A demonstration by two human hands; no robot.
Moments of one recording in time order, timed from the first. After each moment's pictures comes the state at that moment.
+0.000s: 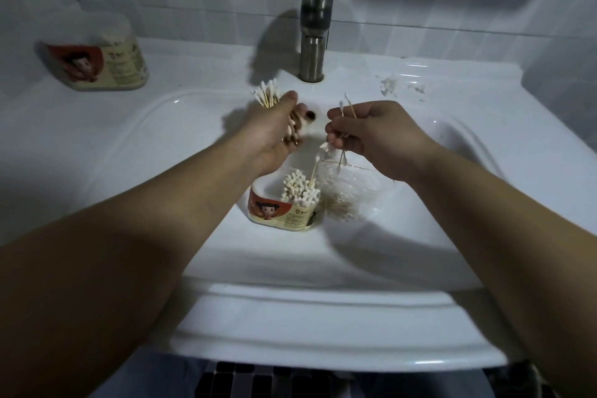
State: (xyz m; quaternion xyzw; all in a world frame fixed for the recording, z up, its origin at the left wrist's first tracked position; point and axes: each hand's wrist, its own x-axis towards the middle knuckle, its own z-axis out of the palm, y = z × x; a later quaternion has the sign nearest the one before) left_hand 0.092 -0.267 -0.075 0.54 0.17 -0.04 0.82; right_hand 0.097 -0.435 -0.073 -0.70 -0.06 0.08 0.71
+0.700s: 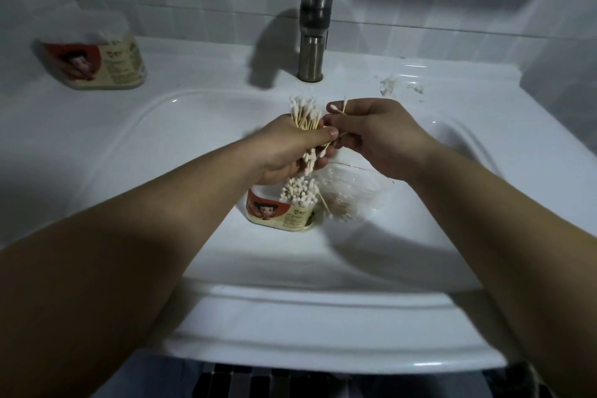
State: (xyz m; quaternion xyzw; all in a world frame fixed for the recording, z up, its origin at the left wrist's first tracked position) left_hand 0.081 -0.273 -0.086 0.67 0.00 -0.15 0.73; right_hand 0.101 -0.437 -0.075 -0.69 -0.09 0.10 0.71
